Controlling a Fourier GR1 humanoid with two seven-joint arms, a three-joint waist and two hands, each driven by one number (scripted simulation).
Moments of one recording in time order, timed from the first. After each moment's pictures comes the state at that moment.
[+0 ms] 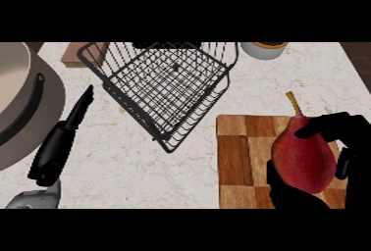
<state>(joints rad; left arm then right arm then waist) -0.07 0.20 0.00 -1.67 -0.29 -0.09 -0.07 -0.34 -0.02 0.36 -2.36 1.26 0.45 1.02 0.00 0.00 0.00</state>
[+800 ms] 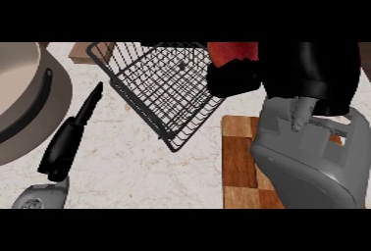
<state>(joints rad) -0.11 0.18 -0.02 -1.64 -0.31 -0.09 -0.08 -1.02 -0.01 0.14 -1.77 1.03 0.36 1.15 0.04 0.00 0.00</state>
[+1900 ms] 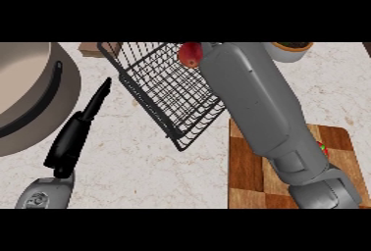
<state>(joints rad) -0.16 0.17 -0.04 -1.64 -0.31 -0.11 -0.08 -1.27 0.00 0.05 -0.89 0.73 -0.41 0.89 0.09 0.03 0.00</state>
